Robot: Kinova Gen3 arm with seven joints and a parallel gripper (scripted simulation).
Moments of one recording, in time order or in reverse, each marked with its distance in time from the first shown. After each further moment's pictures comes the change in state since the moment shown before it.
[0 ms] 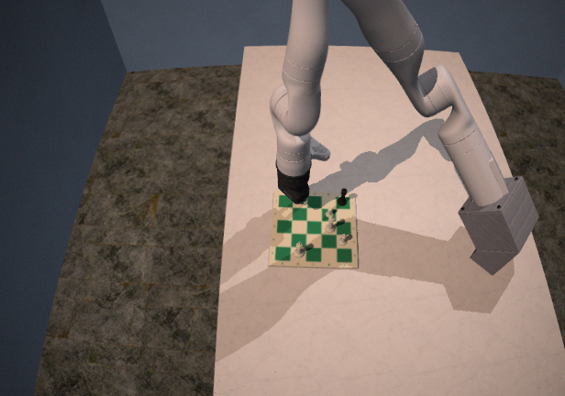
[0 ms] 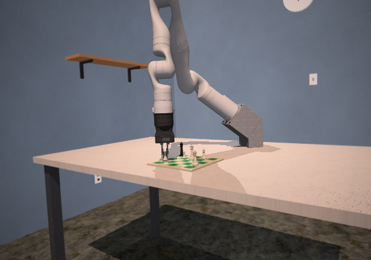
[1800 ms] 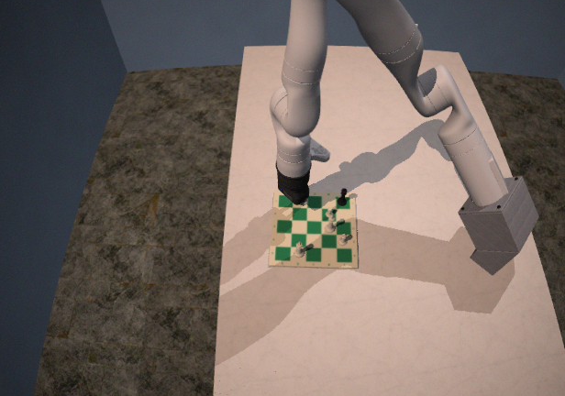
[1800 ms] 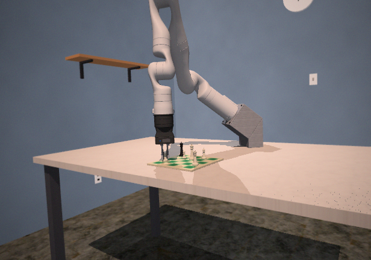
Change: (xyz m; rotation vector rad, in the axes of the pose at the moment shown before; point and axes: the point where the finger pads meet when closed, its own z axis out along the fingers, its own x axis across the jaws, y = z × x) arm 0.000 0.000 0.004 0.000 0.000 0.000
